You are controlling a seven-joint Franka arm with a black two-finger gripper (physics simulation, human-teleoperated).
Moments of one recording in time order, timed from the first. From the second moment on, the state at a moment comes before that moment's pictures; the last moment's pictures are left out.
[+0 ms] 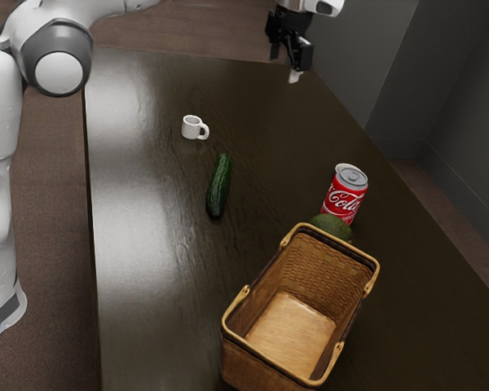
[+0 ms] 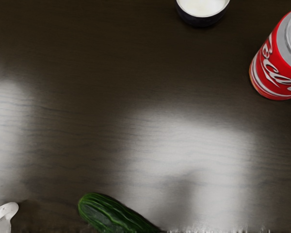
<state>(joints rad) 0.12 0.15 0.05 -1.15 0.11 1.47 -0.03</state>
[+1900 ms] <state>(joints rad) -0.06 -0.15 0.23 -1.99 -0.06 1.67 -1.10</state>
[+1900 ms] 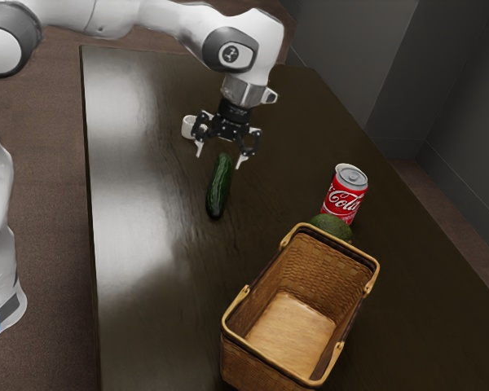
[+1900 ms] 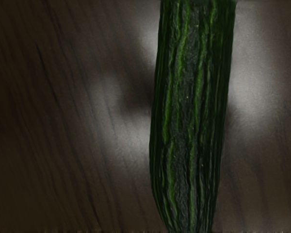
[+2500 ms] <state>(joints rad) -0.04 -0.11 0.25 -2.14 0.12 2.08 -1.25</state>
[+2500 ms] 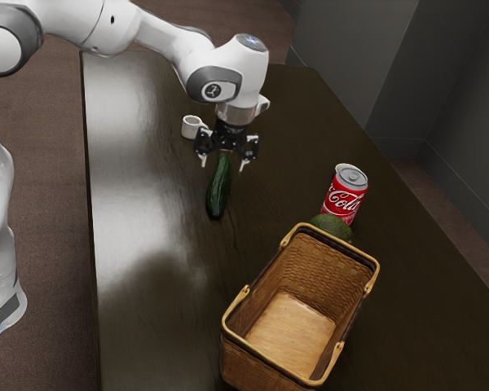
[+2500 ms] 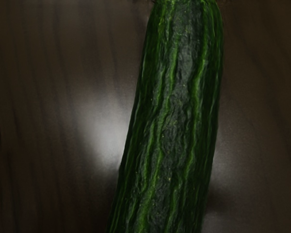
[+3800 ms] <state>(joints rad) -0.05 0.00 0.30 -2.14 0.08 2.15 -1.19</state>
